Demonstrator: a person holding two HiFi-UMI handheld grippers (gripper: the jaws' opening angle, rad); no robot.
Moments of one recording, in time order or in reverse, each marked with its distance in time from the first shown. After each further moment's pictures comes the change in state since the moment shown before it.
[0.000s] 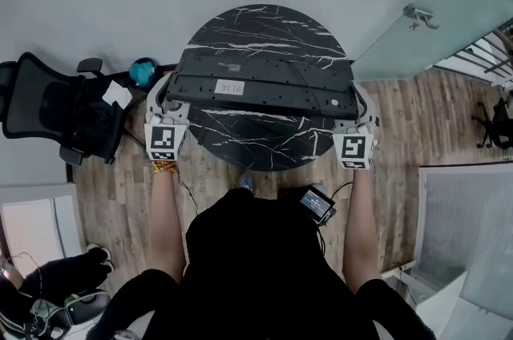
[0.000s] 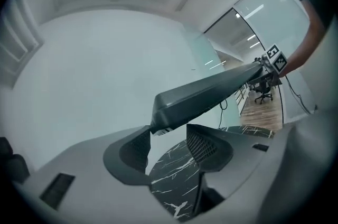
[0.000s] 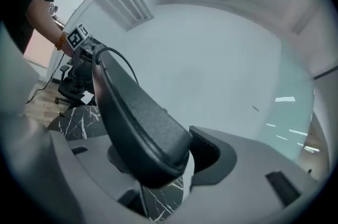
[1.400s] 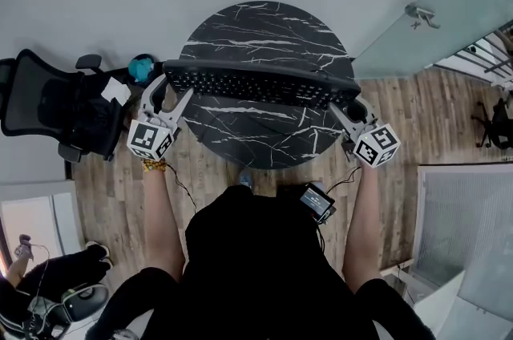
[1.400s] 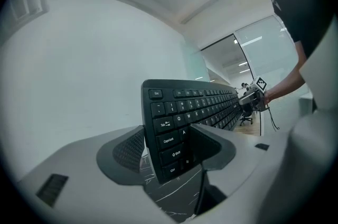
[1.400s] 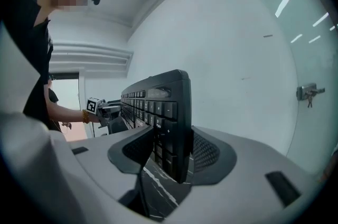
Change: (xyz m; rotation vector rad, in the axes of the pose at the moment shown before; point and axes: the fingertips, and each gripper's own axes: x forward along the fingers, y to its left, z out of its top) left arm -0.013 -0.003 0.001 -0.178 -0.086 -0.214; right arm -0.012 0.027 -0.023 0.652 -0.085 0.459
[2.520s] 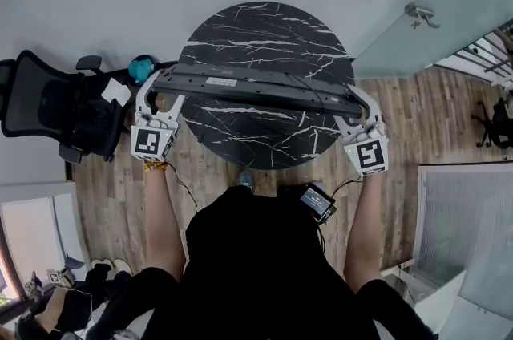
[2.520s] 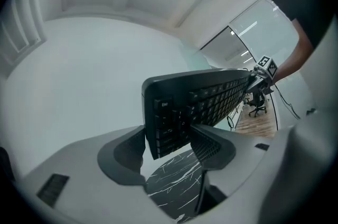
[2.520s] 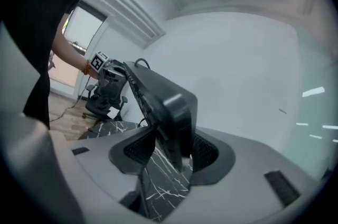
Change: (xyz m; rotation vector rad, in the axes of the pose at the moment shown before) left arm -0.007 0.010 0.024 0.159 -0.066 0.127; right arm 0.000 0.032 0.048 -0.645 0.055 -0.153
